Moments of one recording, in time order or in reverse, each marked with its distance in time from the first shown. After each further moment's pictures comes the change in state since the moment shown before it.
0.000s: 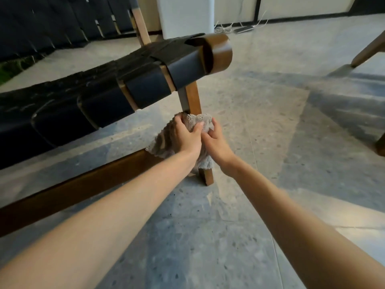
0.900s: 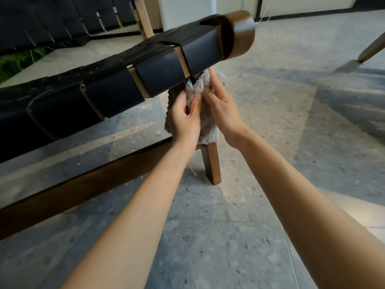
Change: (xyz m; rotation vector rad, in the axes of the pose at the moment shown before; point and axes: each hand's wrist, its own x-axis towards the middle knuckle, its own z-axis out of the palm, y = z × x) left_hand 0.017 0.005 -0.020 -0.309 -0.043 0.246; right_hand 0.020 -0.049 0.010 -0.035 0.032 -0.446
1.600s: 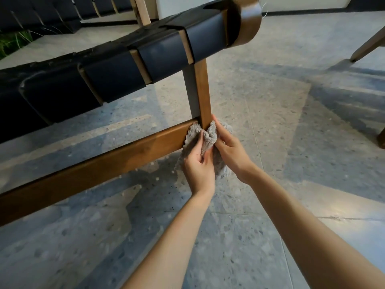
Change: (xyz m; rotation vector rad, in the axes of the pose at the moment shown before) left_hand -0.086 -0.078 0.017 0.002 0.104 -0.095; right_hand -0.070 0.065 -0.018 -0.097 -0.037 0.258
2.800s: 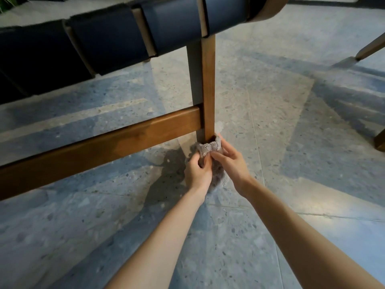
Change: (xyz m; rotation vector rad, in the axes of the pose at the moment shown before) left_hand -0.008 -0.034 -0.004 0.203 -0.182 -0.423; right_hand -0.021 0.047 0.000 0.146 0.046 0.244
